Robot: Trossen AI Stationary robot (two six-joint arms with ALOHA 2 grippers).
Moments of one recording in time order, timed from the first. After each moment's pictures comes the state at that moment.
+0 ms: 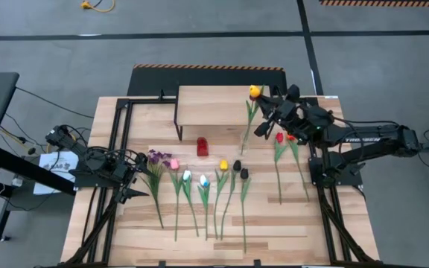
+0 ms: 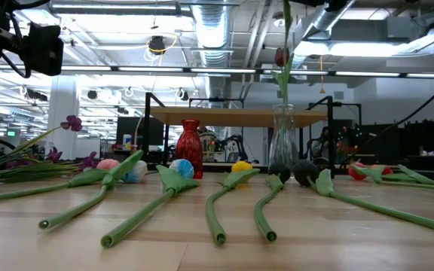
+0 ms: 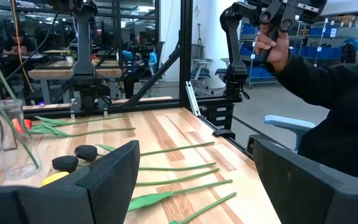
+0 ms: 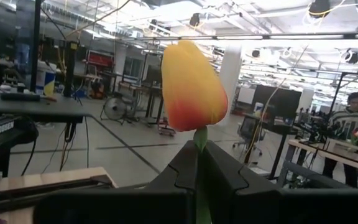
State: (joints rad) left arm -0.55 0.01 0.01 0.06 -0.18 -0.02; right arm -0.09 1.03 0.78 0.49 0.52 -0.38
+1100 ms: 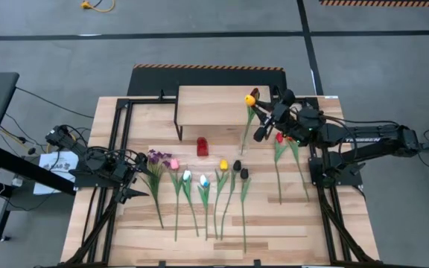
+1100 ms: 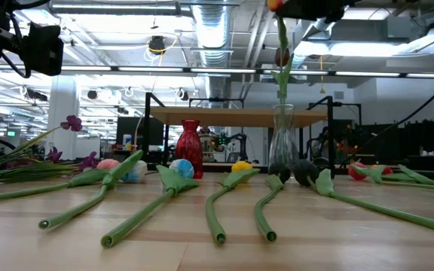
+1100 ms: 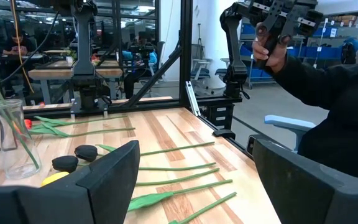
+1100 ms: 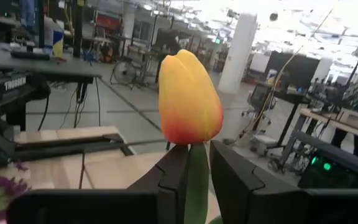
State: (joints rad) left arm -0.55 0.01 0.01 0.06 -0.18 -0.02; right arm -0.09 1.03 0.78 0.28 0.52 -0.29
